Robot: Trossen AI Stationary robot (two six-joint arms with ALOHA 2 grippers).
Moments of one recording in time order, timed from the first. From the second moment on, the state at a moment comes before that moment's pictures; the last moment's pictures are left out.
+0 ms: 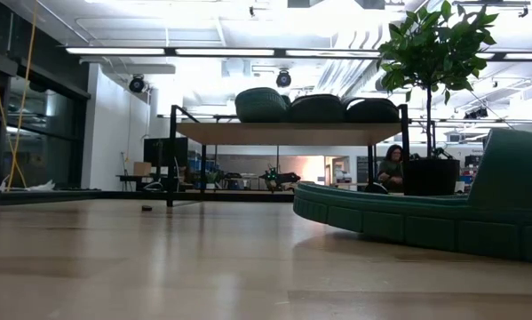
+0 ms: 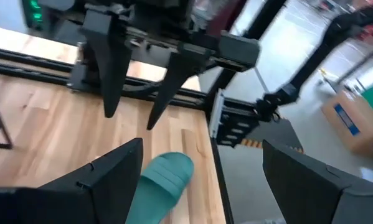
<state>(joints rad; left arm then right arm) -0.08 1.66 1.85 -0.62 0.08 -0.36 0.39 1.45 1.70 -1.14 0.29 0.67</state>
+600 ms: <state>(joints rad) 0.03 1.64 1.85 -0.63 0.28 -0.30 0.74 1.47 1.66 -1.50 0.60 1.07</state>
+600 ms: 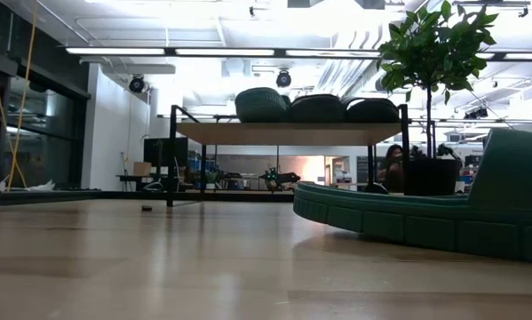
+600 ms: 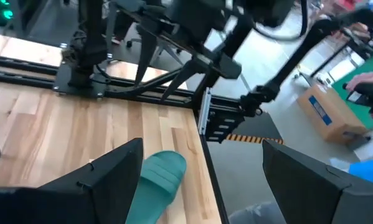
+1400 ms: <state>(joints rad) 0.09 1.62 1.85 -0.54 0.24 -0.50 1.00 1.50 1.13 -1.09 0.62 1.20</state>
